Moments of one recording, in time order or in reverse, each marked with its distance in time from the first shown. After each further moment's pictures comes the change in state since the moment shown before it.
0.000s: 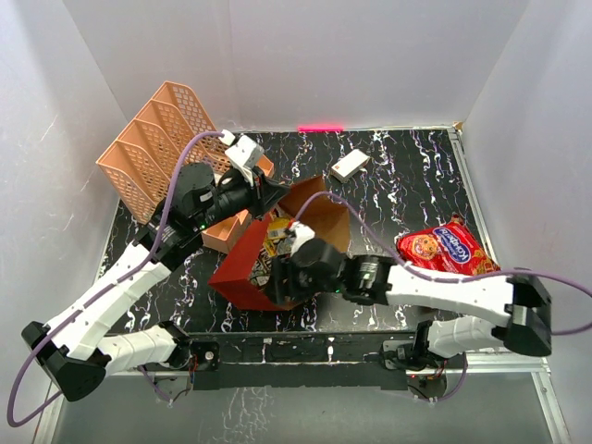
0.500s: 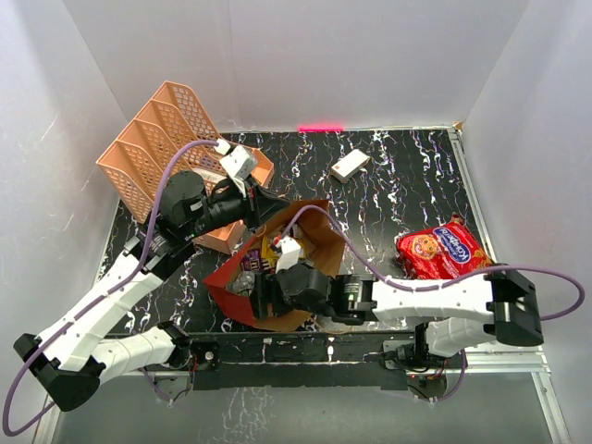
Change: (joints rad) left arm 0.000 -0.072 -0.039 -0.019 0.106 -0.022; right arm 0.206 0.152 0.010 0.248 0.253 0.010
